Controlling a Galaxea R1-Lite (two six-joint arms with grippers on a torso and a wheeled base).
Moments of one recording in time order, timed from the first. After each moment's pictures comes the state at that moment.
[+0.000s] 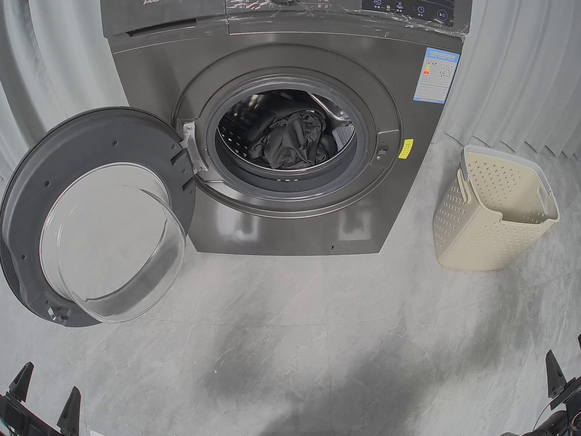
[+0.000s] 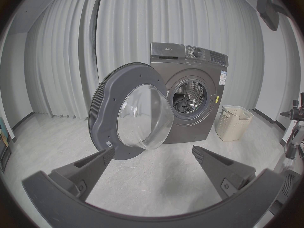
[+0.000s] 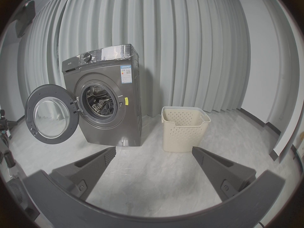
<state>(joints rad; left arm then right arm) 0.00 0.03 -0.02 0.01 -0.02 0.00 0.07 0.08 -0.02 -0.07 -0.15 0.01</state>
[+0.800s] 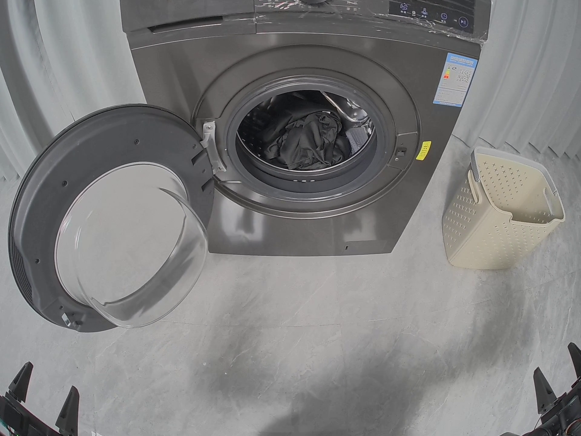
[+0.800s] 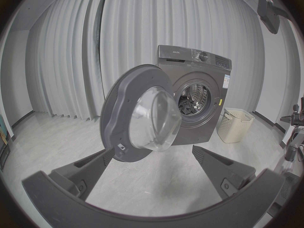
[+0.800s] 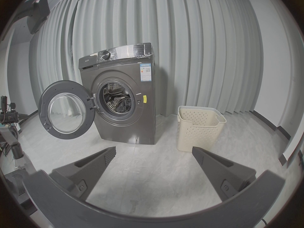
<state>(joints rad) 0.00 0.01 -0.02 0.00 -0.02 -0.01 0.00 0.01 -0.02 0.01 0.05 -0.01</state>
